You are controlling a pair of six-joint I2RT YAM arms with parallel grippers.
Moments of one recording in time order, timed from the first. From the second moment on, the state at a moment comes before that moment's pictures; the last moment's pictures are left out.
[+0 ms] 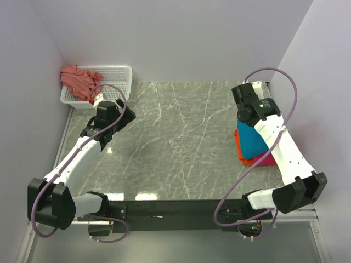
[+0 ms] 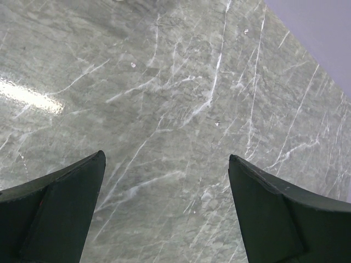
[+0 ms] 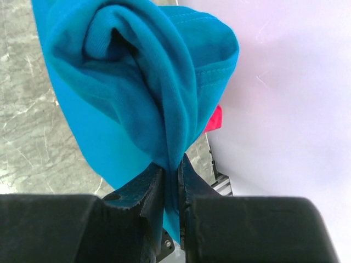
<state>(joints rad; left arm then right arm) -0.24 1.20 0.89 -0.25 -0.18 -0.81 0.32 1.35 1.47 -1.19 0.81 0.16</state>
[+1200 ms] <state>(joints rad) -0.24 1.16 0.89 -0.32 -0.30 -0.84 -0.18 1.68 1.32 -0.65 0.80 -0.10</state>
